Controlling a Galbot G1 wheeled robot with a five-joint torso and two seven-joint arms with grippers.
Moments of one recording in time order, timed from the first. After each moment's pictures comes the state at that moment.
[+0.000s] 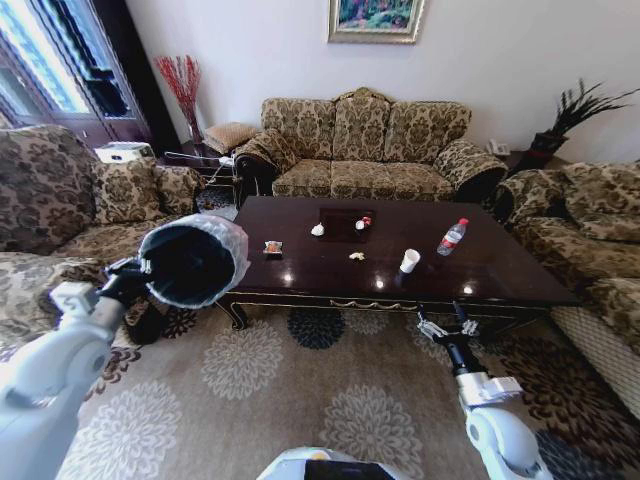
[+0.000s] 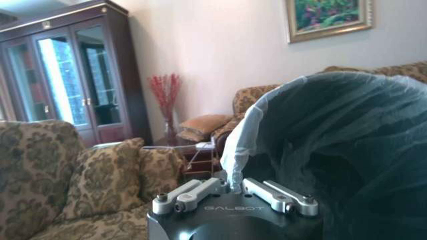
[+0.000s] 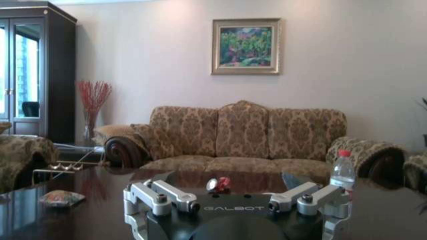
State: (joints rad) left arm 1.41 -0.90 -1.04 -2.10 -0.64 0.34 -0.09; right arm -1.58 1.27 0.70 1.97 0.35 0.23 -0.14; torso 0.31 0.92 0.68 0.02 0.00
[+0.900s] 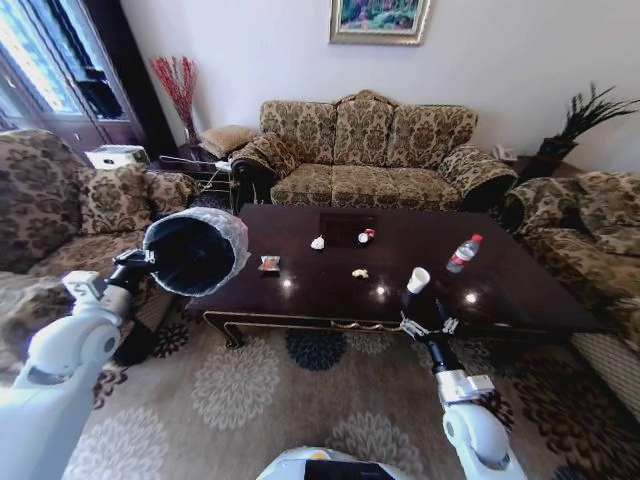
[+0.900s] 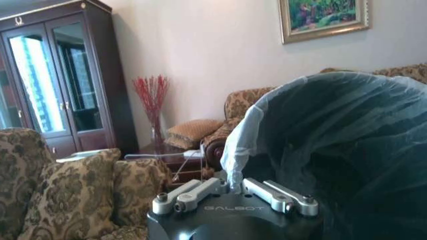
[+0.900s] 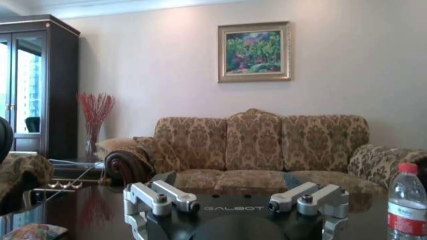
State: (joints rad) left arm 1.39 -0.86 -1.01 -2.08 -0.65 0.32 -0.07; right arm -1.56 1.32 0.64 1.97 0.30 0.29 -0.13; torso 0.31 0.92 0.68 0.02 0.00
